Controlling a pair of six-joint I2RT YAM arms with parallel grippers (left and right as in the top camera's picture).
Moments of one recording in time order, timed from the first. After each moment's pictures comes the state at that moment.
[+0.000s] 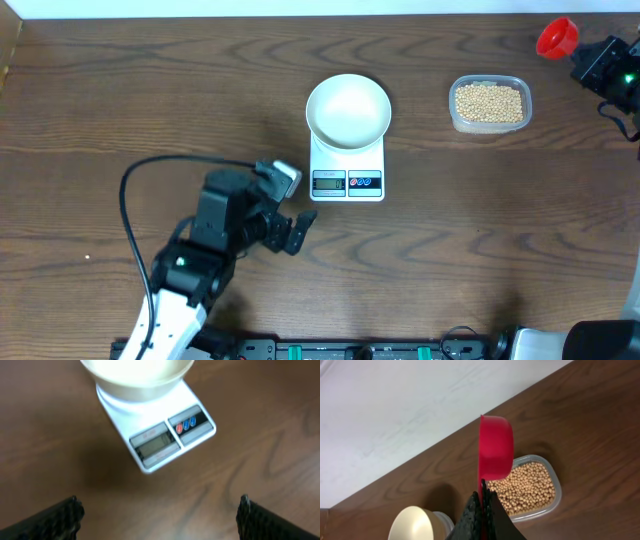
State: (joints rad) left arm -0.34 0.92 0.66 -0.52 0.29 0.11; right arm -0.31 1.51 1.56 -0.69 -0.40 0.37
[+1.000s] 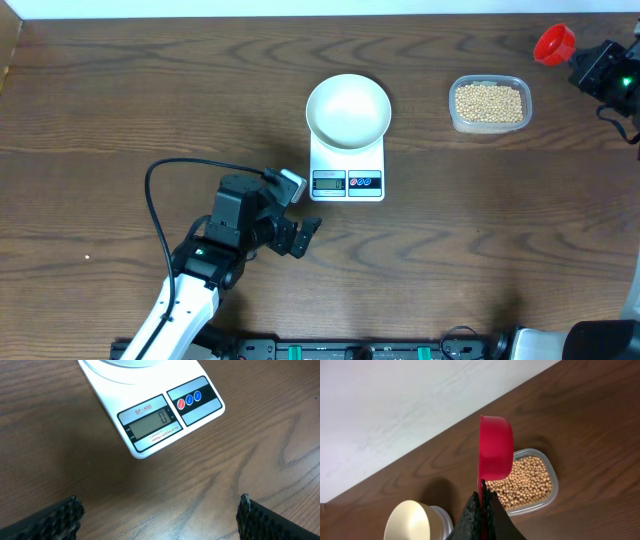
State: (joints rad) left arm -0.34 1.03 0.54 -0.35 0.32 0.09; right arm -0.31 1.51 1.56 -0.73 -0.40 0.35
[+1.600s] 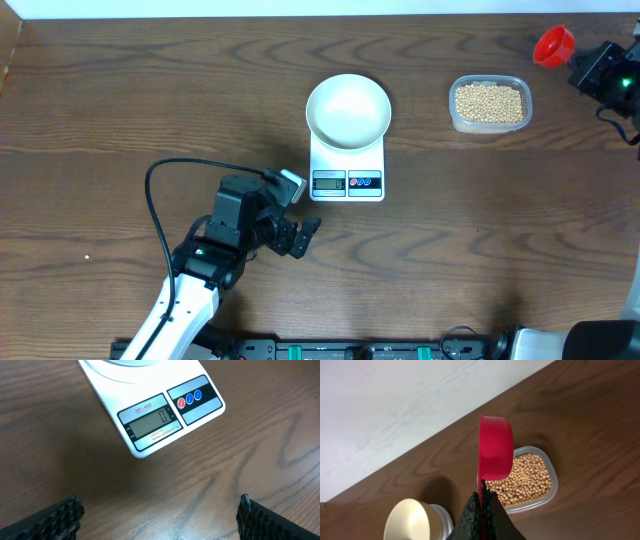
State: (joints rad) left arm -0.34 1.03 0.54 -0.36 0.32 0.09; right arm -0.31 1.51 1.56 -0.74 -0.40 0.35
